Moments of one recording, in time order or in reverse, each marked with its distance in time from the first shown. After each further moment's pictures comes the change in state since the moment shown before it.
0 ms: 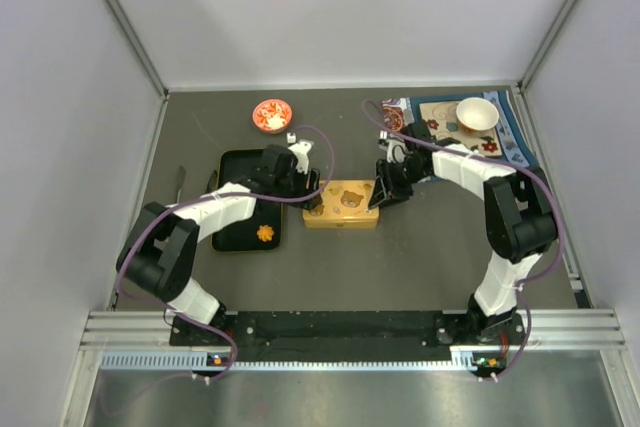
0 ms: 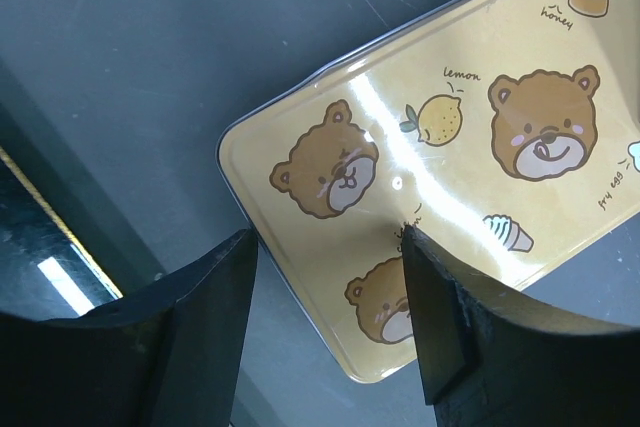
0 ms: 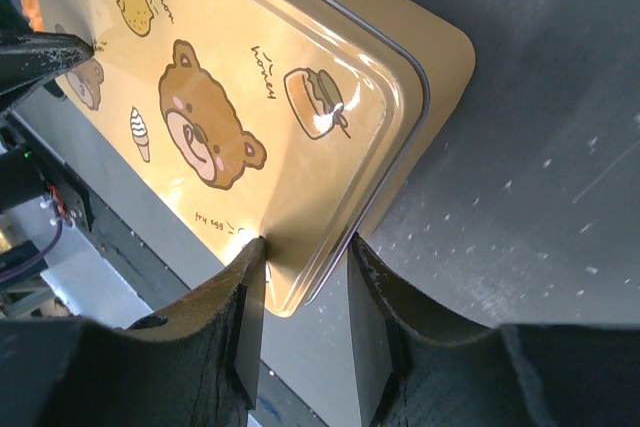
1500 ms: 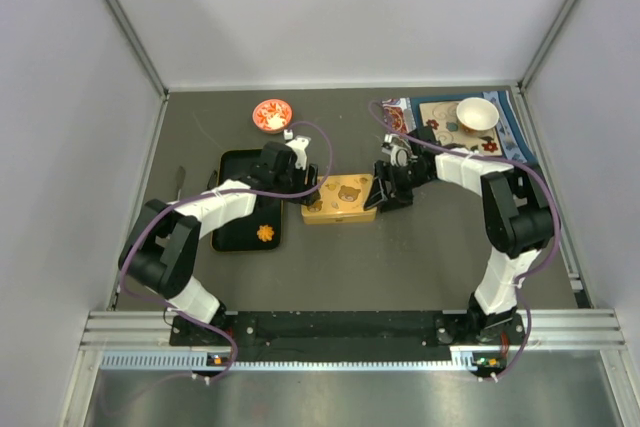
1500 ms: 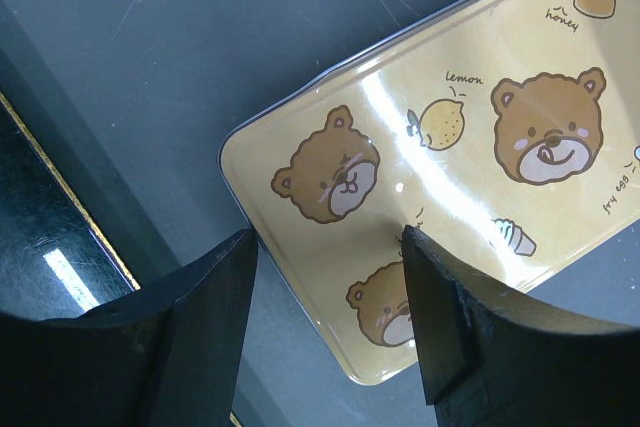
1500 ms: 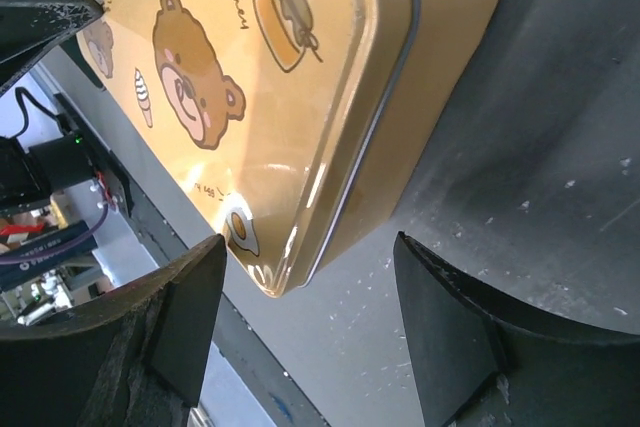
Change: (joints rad) left arm 0.019 0.020 0.026 0.002 -0.044 -0.015; right arm -0.047 0.043 -0.038 0.082 -0.146 0.011
